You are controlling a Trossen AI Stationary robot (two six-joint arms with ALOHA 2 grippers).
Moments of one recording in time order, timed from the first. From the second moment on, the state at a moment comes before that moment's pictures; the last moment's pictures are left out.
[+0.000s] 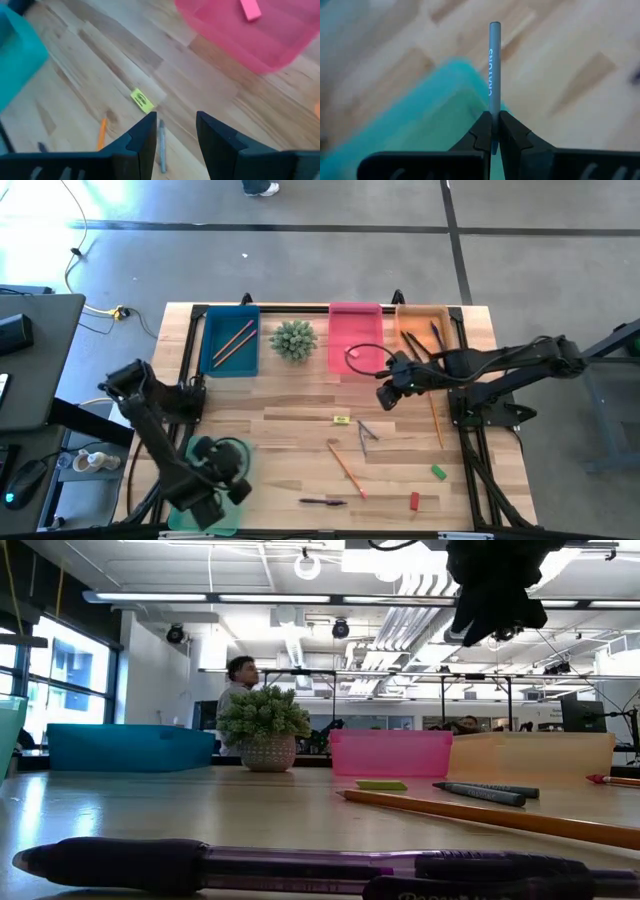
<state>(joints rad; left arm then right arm) -0.91 1.71 1.23 -1.20 -0.51 -1.88 0.11 1.17 0.98 -0.78 0.21 0.93</state>
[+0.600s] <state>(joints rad) -1.12 1.71 1.11 -1.14 -0.29 -2.25 0.13 1.35 0.98 -0.75 0.13 0.94</state>
